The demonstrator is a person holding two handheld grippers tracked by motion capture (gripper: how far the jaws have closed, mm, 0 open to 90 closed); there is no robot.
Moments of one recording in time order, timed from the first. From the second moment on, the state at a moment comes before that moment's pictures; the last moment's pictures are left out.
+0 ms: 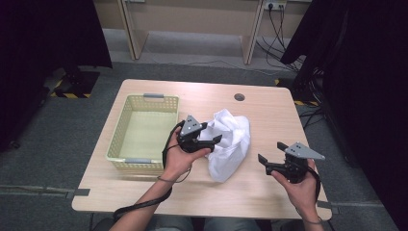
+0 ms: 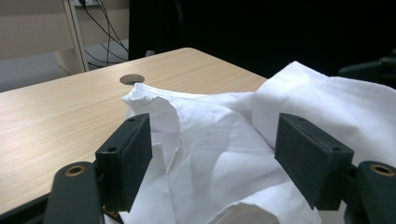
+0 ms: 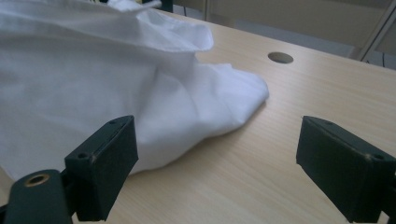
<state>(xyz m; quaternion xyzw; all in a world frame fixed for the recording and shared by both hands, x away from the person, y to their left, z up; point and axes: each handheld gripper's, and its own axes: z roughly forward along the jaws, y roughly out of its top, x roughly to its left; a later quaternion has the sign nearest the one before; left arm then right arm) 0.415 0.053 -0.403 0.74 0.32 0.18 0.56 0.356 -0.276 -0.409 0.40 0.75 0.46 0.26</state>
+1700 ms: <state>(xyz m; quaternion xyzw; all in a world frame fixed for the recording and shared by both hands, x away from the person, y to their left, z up) 0.419 0.026 -0.428 0.79 0.31 0.17 0.50 0.397 -0.218 -0.394 0.39 0.82 0.39 0.17</state>
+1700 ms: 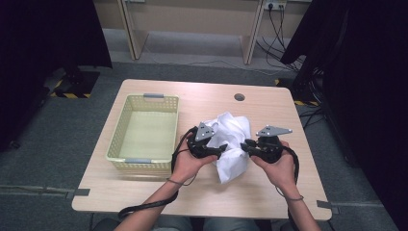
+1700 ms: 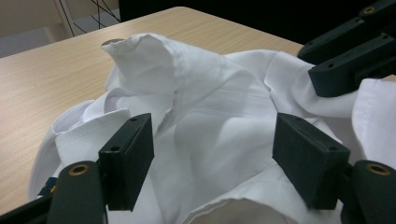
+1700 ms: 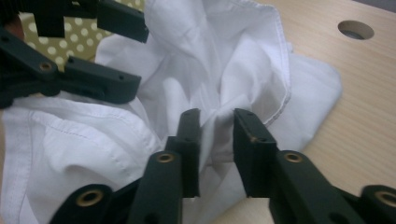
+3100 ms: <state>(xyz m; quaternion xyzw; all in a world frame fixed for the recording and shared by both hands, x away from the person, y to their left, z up) 0.418 0.016 -0.430 0.80 0.30 0.17 0.49 0.371 -0.267 -0.394 0.42 0.80 0.38 0.19</state>
